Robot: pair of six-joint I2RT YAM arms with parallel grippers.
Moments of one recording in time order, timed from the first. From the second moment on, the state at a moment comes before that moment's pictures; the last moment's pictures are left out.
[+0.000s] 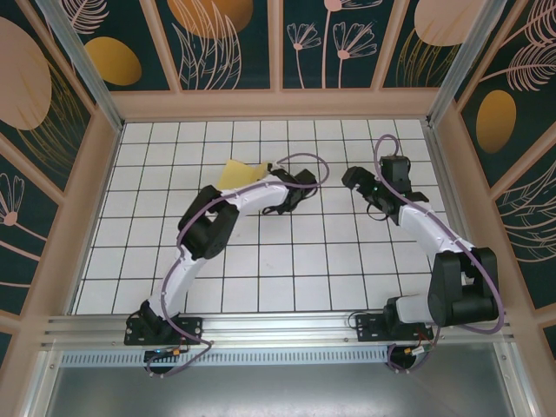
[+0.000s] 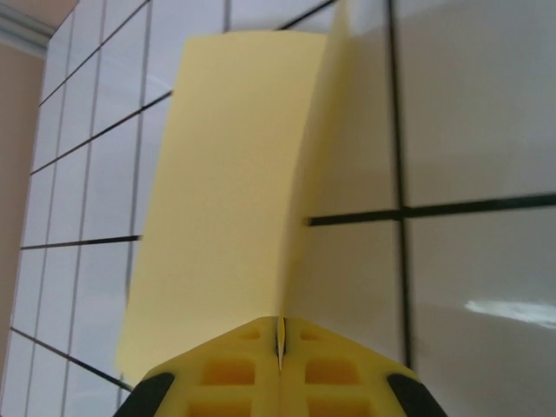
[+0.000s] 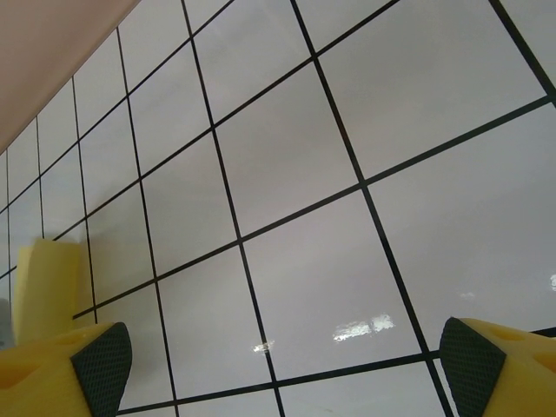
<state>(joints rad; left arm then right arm) -0.83 2.36 1.84 -1.03 -0.89 -0.63 0.13 1.36 0.82 -0.21 -0.19 0.65</state>
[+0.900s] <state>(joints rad) -0.86 1.90 1.45 -0.55 -0.30 -0.61 0.11 1.39 0.82 -0.22 -0.25 0.65</state>
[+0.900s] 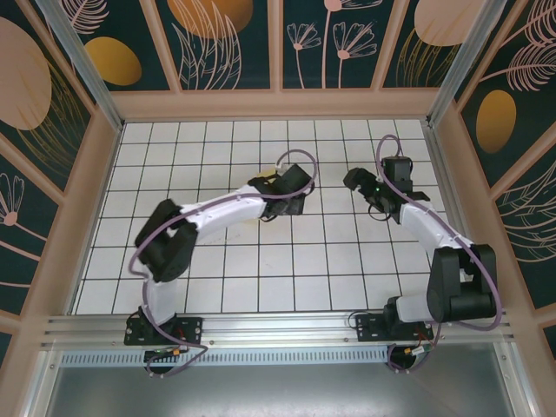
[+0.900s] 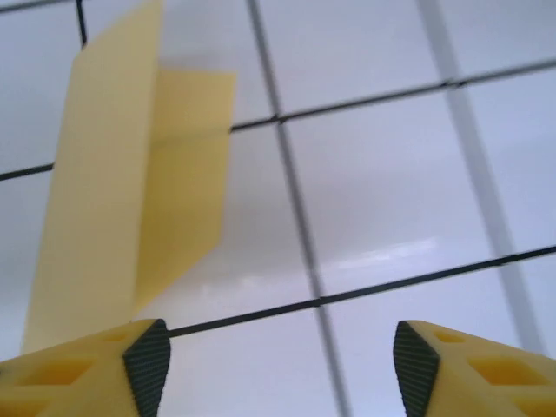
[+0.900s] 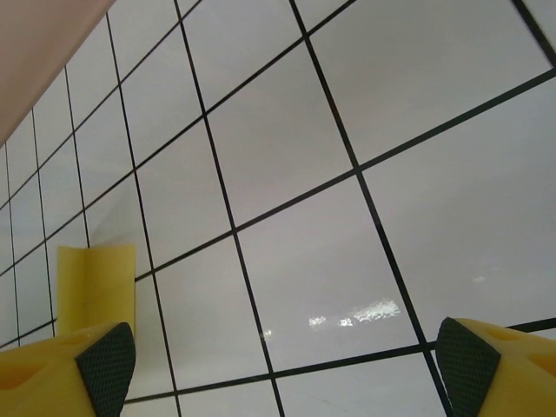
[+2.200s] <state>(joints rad) -0.38 1.41 0.71 -0.16 -0.07 -0.86 0.71 2.20 1.55 -0.41 -0.40 0.31</state>
